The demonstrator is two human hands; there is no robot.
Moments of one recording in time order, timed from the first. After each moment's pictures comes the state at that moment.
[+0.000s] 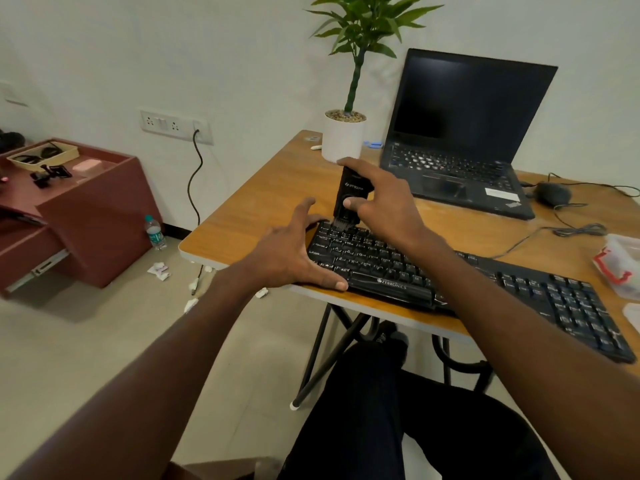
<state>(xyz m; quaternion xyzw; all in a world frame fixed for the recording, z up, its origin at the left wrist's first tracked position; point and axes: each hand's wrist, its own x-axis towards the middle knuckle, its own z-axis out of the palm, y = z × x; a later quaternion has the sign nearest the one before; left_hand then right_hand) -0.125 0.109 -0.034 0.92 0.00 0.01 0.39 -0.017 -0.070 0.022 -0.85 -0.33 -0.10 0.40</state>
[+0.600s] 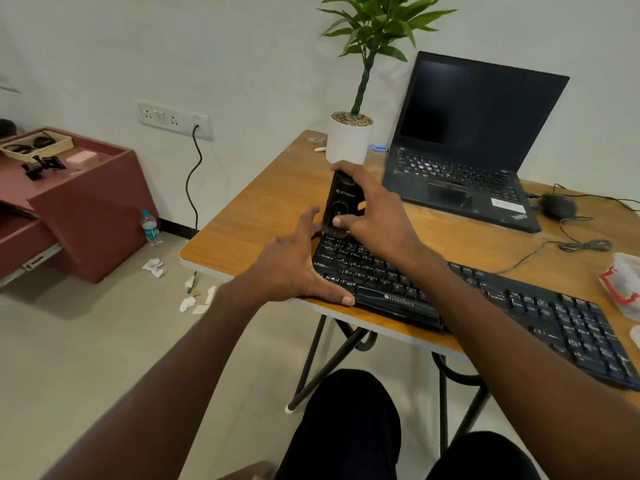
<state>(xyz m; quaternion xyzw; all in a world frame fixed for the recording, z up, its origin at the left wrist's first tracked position) -0.121 0.110 -0.033 0.93 0.01 0.02 0.36 -0.026 -0.051 0.025 -0.85 -0.35 -0.05 0.38</state>
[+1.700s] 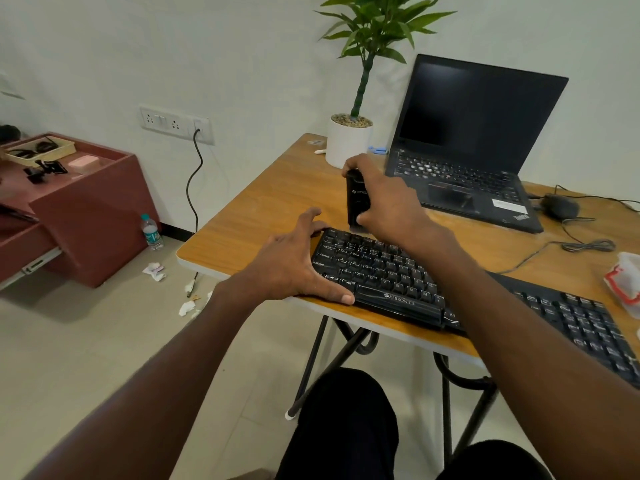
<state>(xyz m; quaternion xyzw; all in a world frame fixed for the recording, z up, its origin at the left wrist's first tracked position) -0.121 0.109 -0.033 0.94 0.01 0.01 0.35 -0.016 -0.056 0.046 -0.91 -0.34 -0.03 0.24</state>
